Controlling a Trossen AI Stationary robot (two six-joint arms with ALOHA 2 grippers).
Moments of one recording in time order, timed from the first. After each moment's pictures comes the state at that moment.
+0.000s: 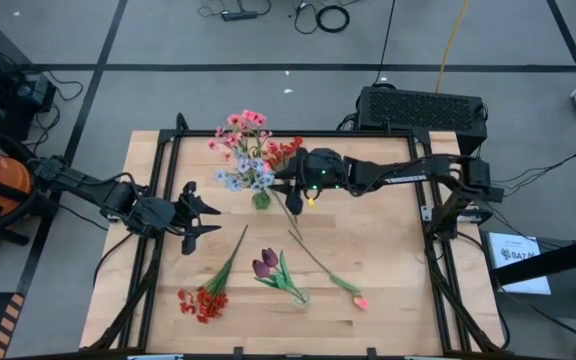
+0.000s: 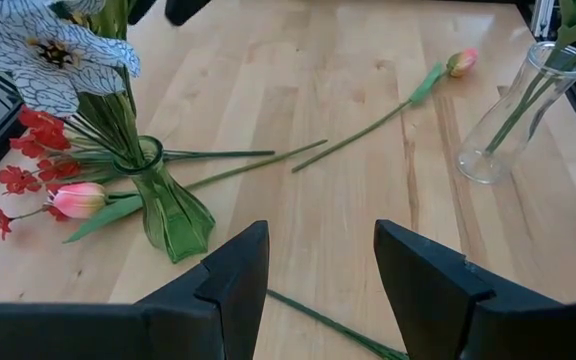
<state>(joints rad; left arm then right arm) -0.37 0.71 0.68 -0.58 -0.37 -0.28 -0.18 1.70 1.14 0.22 -0.08 0.14</state>
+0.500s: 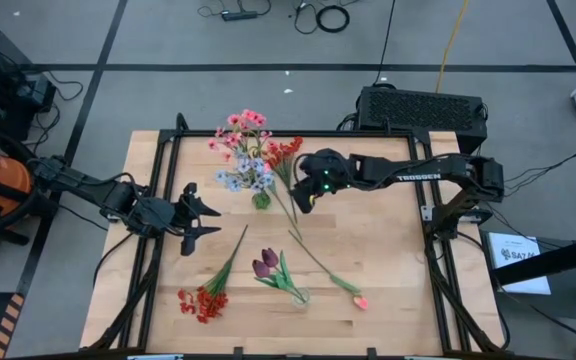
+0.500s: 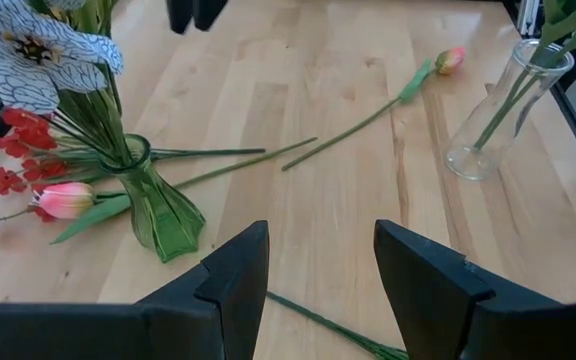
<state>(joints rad) -0.37 0.71 0.68 -0.58 -0.34 -0.28 -0.19 1.61 1.14 -0.19 -0.07 0.54</state>
